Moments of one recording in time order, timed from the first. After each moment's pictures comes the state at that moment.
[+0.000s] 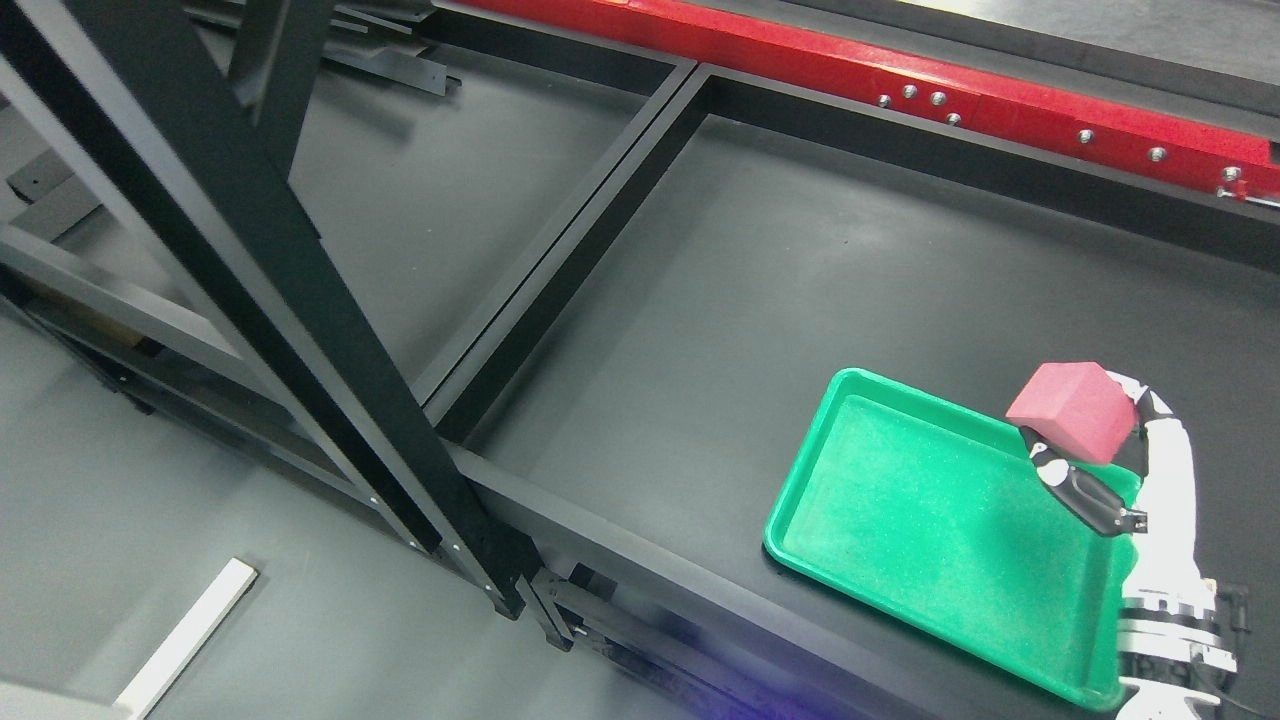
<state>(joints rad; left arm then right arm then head) 0.00 0.00 0.06 -0.08 0.00 -0.10 -0.08 0.20 -0.01 -0.19 -1.68 0.50 -0.30 -0.13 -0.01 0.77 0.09</state>
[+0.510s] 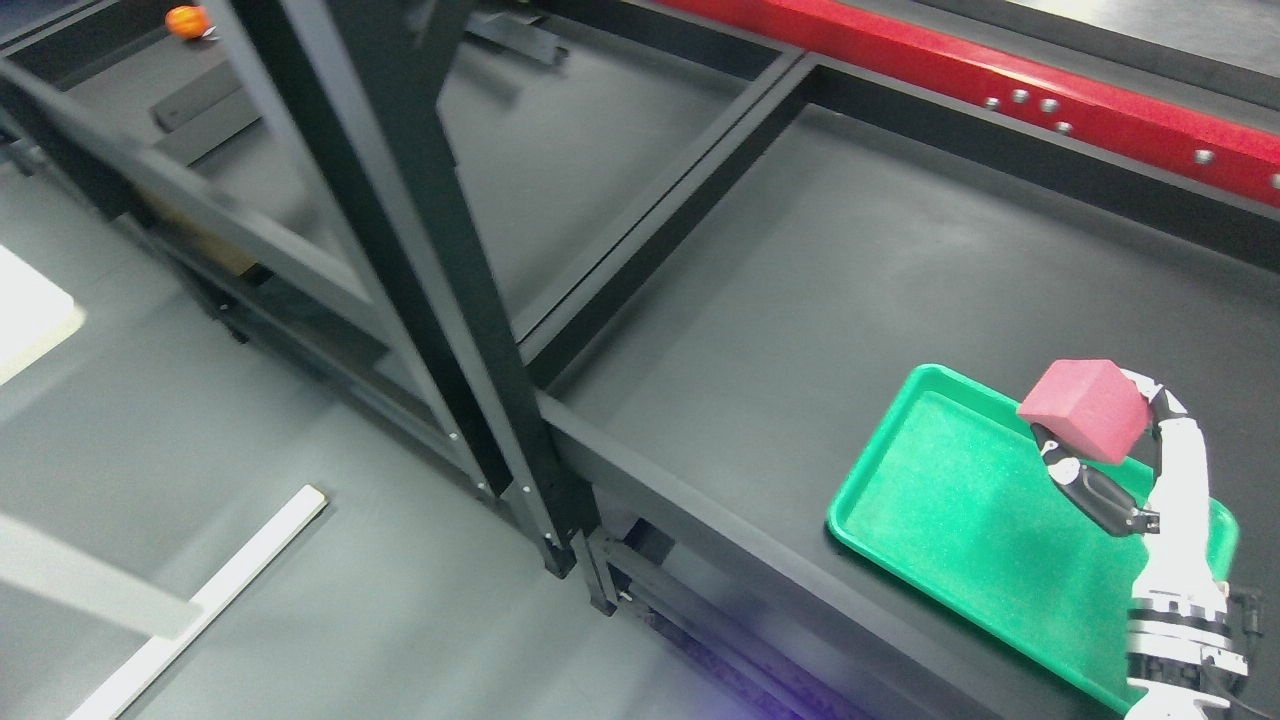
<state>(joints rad) 0.00 0.00 0.06 -0.08 0.00 -0.10 -0.08 0.20 0.00 -0.20 -1.69 0.50 -0.30 -0.13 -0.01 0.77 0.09</state>
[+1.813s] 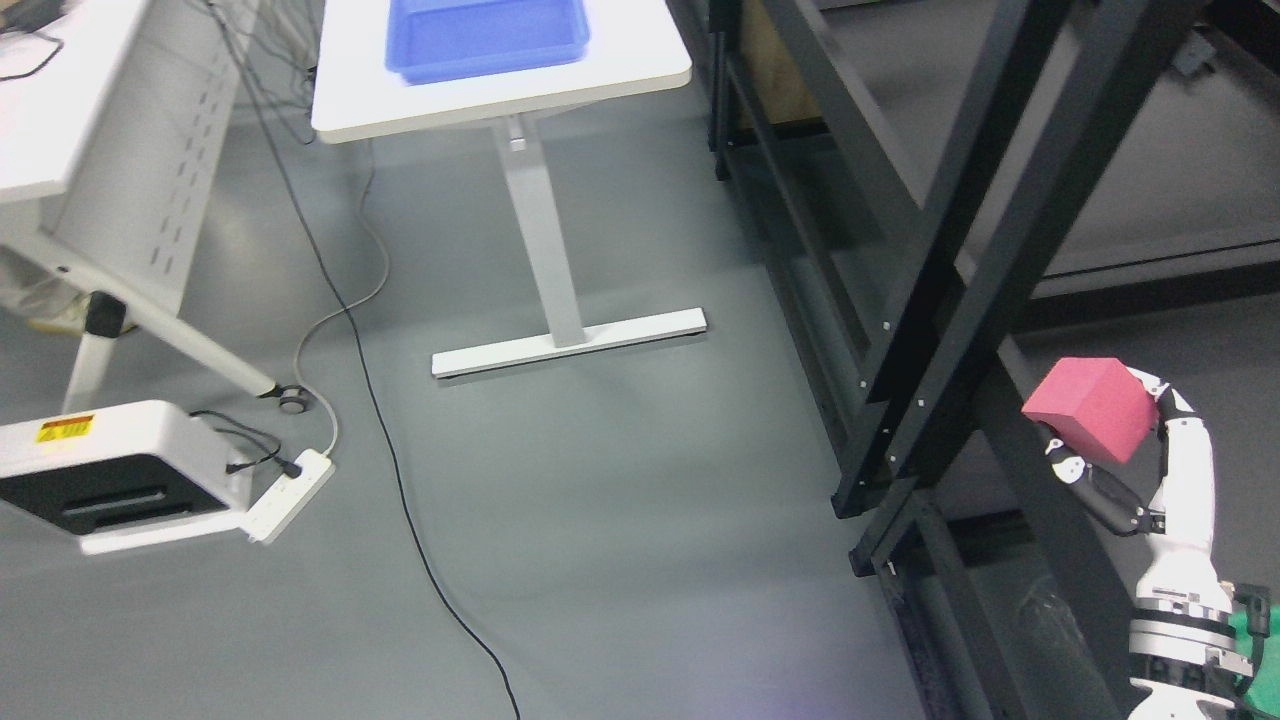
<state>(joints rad) 0.00 0.00 0.06 -0.08 0.00 -0.10 -0.08 0.20 0.00 -0.21 -1.70 0.49 -0.30 -0.13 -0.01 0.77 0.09</state>
